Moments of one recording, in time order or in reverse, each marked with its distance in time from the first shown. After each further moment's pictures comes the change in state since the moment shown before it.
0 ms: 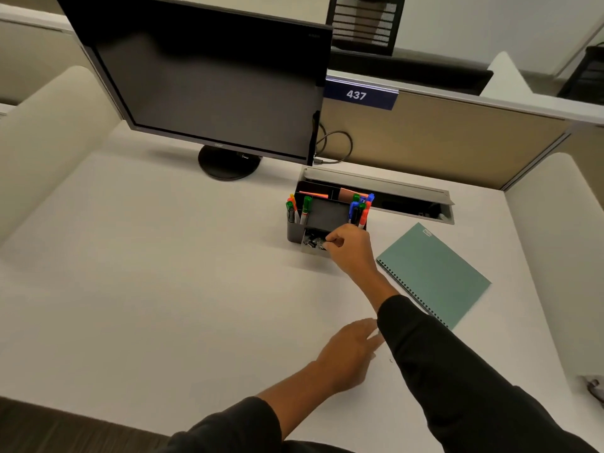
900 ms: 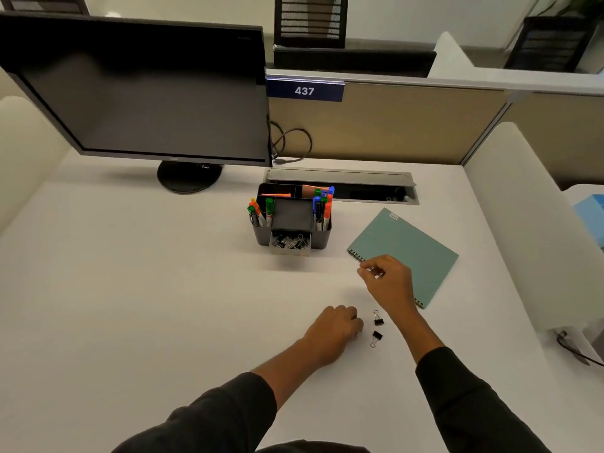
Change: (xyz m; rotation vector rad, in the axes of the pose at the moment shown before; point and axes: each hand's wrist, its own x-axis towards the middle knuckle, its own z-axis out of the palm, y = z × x) left_hand 0.046 -0.016 0.001 0.220 -0.150 0.203; right_hand -0.097 0.112 -0.060 0.092 0.251 0.188
